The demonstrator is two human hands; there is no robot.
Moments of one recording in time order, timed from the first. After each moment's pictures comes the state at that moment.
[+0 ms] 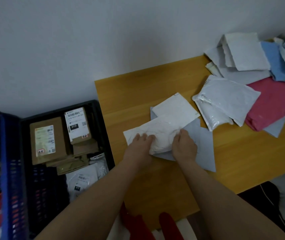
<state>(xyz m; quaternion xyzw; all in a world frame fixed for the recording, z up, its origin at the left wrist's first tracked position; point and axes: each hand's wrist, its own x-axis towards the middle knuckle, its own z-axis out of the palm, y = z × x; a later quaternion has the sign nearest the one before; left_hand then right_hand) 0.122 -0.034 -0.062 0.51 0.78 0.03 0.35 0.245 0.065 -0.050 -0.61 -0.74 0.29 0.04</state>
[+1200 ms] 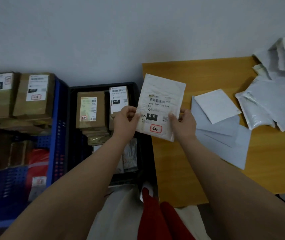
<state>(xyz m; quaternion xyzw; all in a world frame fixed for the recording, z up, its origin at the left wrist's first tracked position) 0.032 -0.168 -0.030 0.14 0.80 0.53 0.24 0.151 -0.024 -0.028 -0.50 -0.70 0.50 0.14</state>
